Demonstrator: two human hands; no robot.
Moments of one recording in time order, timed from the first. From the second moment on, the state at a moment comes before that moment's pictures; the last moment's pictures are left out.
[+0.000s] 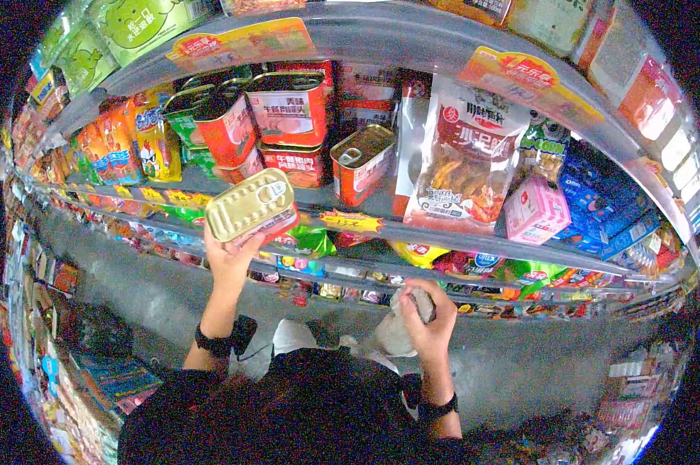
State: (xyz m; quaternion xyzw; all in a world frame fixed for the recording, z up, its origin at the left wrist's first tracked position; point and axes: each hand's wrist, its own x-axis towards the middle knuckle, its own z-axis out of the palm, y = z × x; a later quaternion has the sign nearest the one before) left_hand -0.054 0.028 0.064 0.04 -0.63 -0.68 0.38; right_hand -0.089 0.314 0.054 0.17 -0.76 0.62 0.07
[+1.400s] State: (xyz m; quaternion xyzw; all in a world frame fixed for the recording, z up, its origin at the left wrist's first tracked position) left_hand -0.048 -0.233 0.067 0.09 -0.59 -0.74 0.31; right_hand -0.068 0.280 0.047 0.13 -0.79 0.59 0.11
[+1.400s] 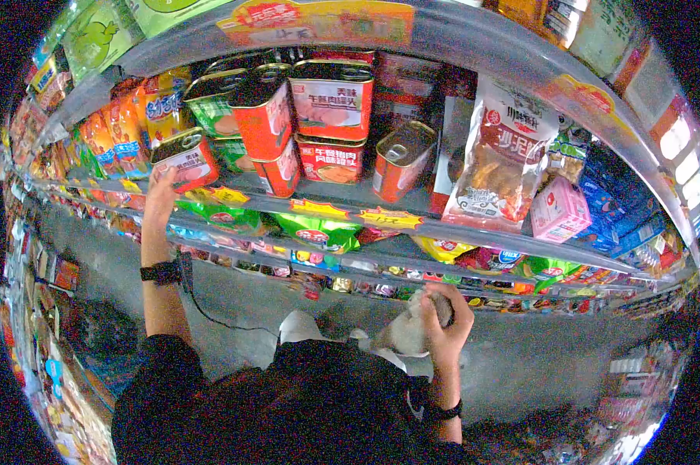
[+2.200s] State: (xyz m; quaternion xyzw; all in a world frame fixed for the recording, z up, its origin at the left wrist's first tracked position) left_hand -0.070 -0.270 0.085 0.00 -0.69 -0.70 0.18; right_hand -0.049 0.191 0.058 0.10 -0.79 0.59 0.12
